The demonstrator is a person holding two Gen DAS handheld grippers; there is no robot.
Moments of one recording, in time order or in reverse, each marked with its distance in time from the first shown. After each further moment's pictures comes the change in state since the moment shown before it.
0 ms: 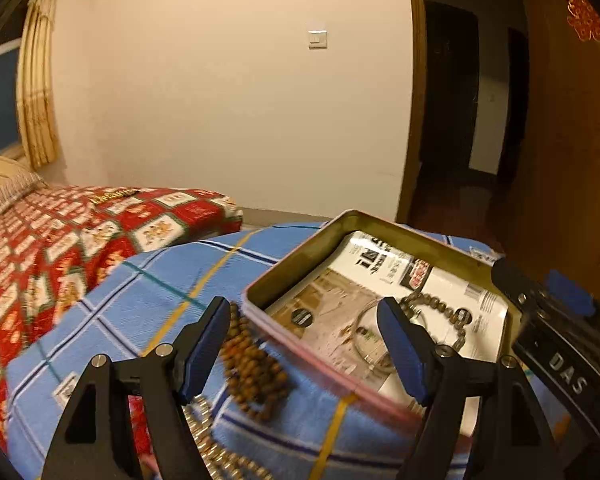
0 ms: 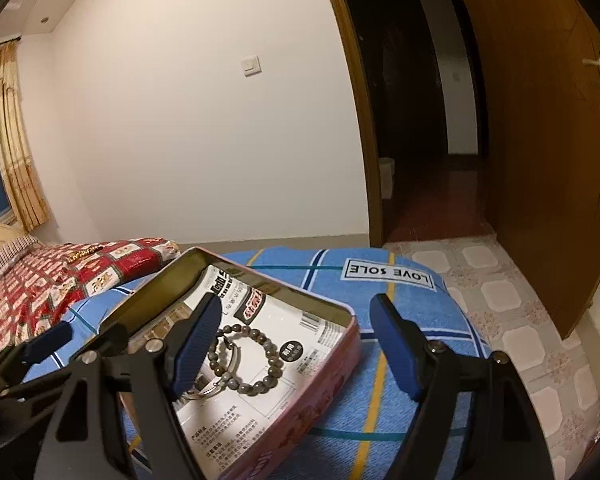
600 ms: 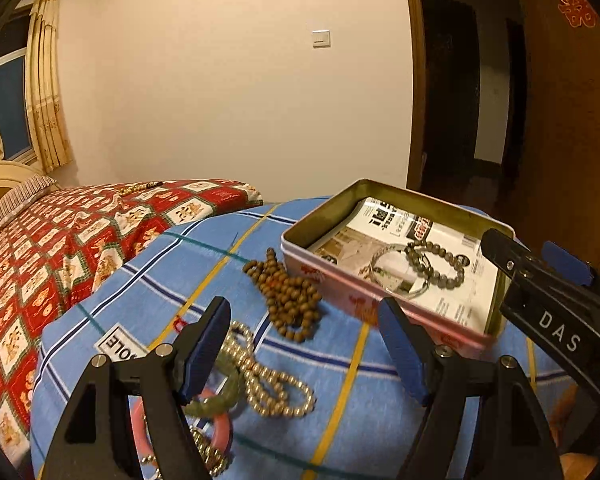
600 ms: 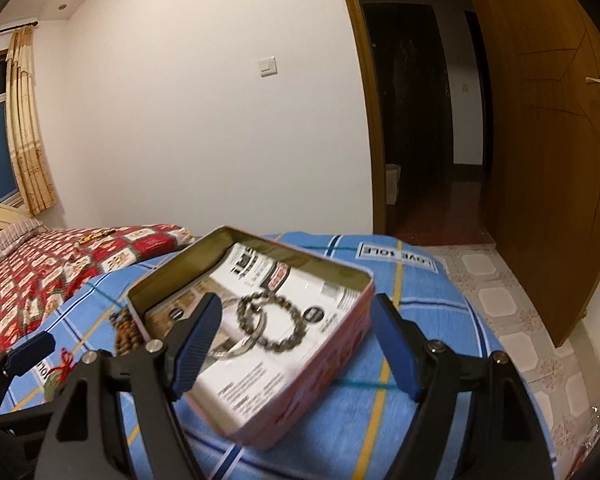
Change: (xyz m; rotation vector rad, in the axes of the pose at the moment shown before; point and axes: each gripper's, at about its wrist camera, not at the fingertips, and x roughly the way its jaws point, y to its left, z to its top) left arm -0.042 0.015 -0.039 0.030 0.014 0.026; right arm -0.032 0.022 -0.025 -0.044 0.002 0.014
